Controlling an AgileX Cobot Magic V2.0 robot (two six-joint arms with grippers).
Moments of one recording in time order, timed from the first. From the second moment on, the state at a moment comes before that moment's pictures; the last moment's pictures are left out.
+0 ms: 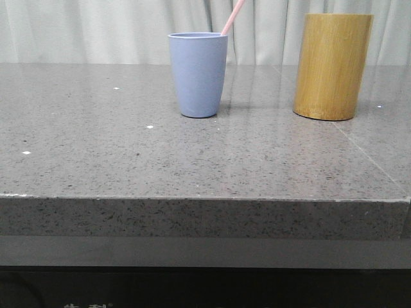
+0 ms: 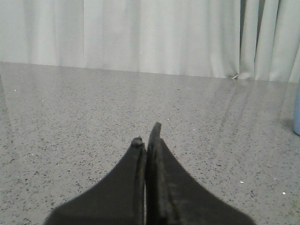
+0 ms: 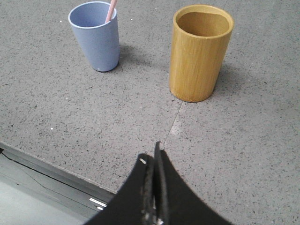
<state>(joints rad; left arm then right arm) -0.05 0.00 0.00 -0.07 0.04 0.01 0.44 0.61 -0.86 -0.08 0.82 0.17</state>
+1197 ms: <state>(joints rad) -0.08 0.00 0.00 -0.07 0.04 0.01 0.25 0.36 -0.54 -0.09 0.58 0.17</state>
